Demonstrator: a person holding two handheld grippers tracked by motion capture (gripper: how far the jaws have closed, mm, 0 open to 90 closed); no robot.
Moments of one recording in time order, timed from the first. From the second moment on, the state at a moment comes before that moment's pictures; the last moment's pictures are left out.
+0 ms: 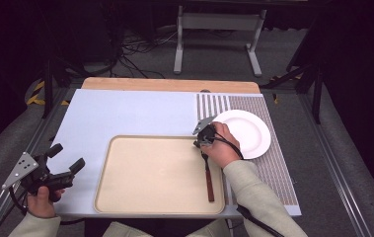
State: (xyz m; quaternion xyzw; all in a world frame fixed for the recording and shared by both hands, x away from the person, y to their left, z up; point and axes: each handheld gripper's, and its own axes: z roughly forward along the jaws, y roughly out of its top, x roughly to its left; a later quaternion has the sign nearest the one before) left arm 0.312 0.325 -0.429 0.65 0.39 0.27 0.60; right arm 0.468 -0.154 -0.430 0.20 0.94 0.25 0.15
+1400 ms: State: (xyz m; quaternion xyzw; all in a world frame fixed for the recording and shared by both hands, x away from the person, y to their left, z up) left arm 0.313 0.324 -0.429 0.65 0.39 0.27 0.60; right arm 0.413 -0.195 -0.356 0.21 0.85 0.44 0.20
